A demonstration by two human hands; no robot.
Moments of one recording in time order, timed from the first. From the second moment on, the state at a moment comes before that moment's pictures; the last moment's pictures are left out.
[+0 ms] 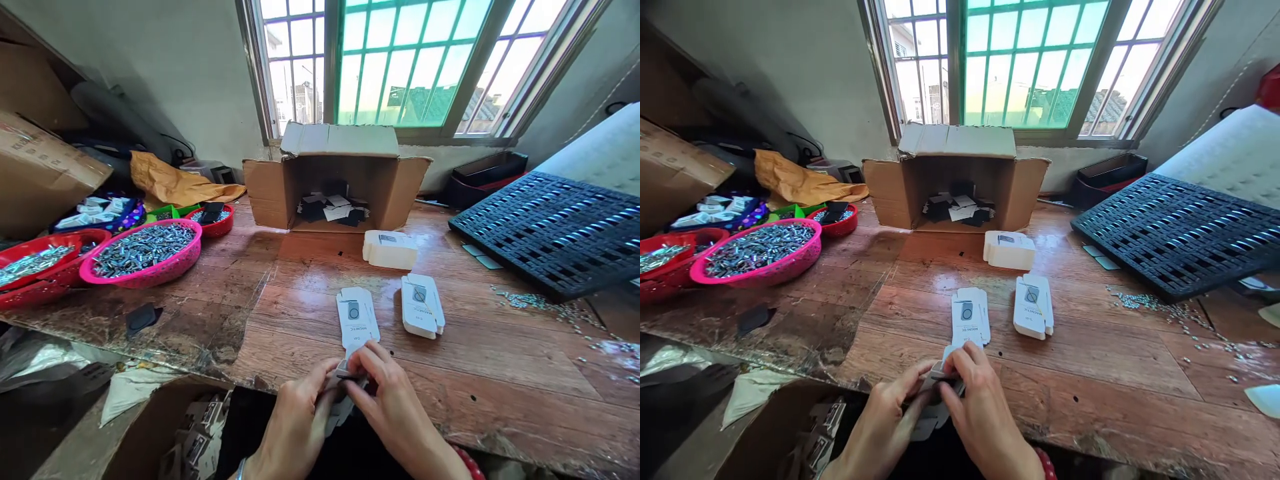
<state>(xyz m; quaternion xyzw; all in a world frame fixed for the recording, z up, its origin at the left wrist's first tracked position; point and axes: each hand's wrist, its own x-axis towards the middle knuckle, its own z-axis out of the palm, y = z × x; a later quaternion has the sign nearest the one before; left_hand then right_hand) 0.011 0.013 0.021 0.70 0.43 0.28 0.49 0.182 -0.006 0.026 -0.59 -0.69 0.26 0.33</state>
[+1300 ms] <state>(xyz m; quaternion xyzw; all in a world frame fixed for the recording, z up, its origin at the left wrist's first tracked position) 0.046 -0.001 0.002 0.42 0.40 0.47 0.67 0.164 -0.025 -0.022 -0.58 -0.39 0.34 0.63</state>
